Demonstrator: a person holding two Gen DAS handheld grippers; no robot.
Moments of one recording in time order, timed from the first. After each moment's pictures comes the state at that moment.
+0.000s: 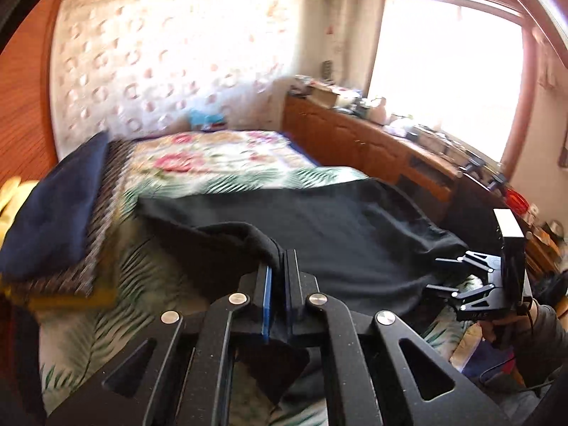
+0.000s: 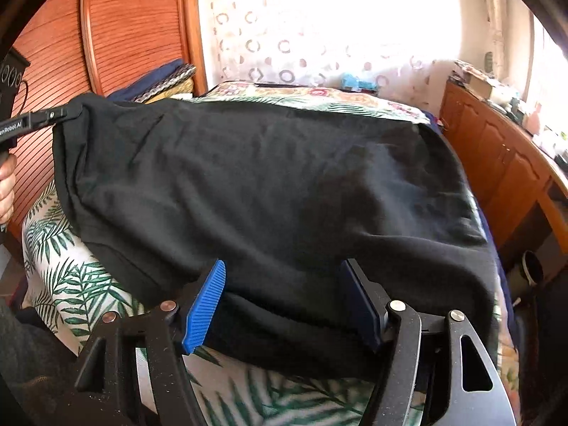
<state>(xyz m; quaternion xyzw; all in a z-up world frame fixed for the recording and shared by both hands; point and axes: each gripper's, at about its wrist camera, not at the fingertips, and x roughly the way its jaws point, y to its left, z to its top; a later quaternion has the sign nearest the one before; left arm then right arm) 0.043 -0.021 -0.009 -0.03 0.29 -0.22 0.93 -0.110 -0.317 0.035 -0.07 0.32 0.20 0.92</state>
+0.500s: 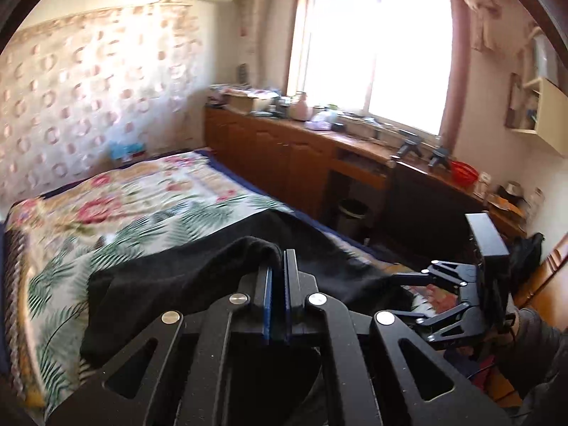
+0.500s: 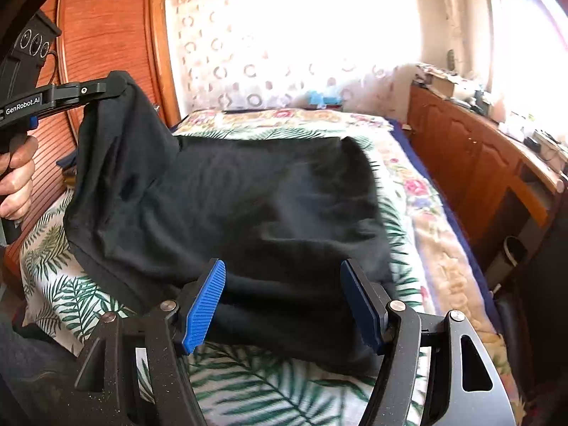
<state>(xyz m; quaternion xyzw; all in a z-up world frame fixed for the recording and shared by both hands) 0.073 -0.149 0.046 0.03 0.26 -0.36 0.90 -0.146 -0.373 0.053 -0.03 0.28 0.16 0.95</state>
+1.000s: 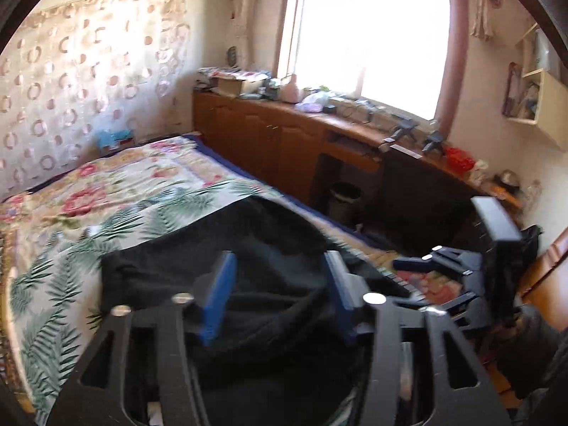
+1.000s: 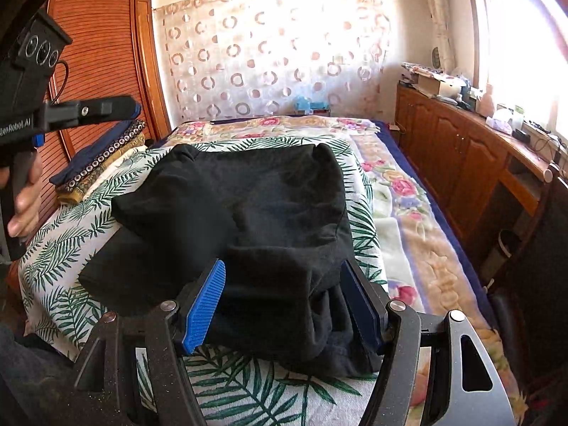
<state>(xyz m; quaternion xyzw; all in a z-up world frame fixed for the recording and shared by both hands) 0.089 -0.171 0.032 0.04 0.29 -0.35 0.89 -0.148 -0.384 0.053 -0.01 0.28 0.15 0.95</state>
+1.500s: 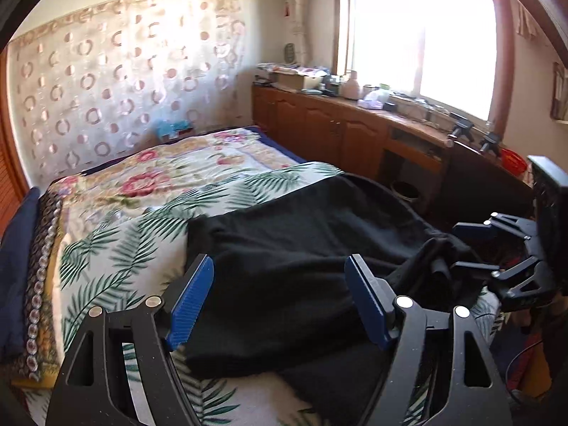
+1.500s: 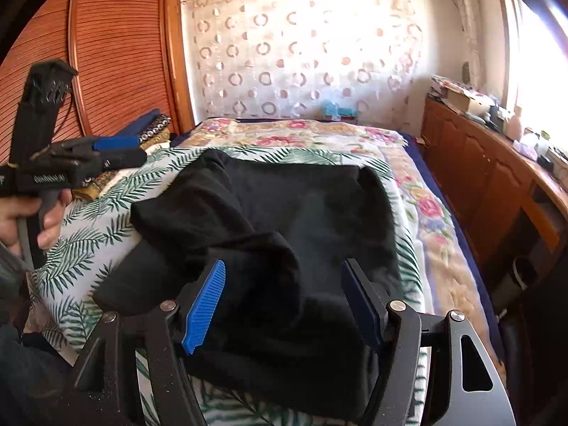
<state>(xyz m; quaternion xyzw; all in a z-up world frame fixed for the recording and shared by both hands) 0.099 -0.108 -0.006 0.05 0.30 -0.24 0.92 -0.124 -0.365 0.072 -0.05 0.27 0.20 0.94</state>
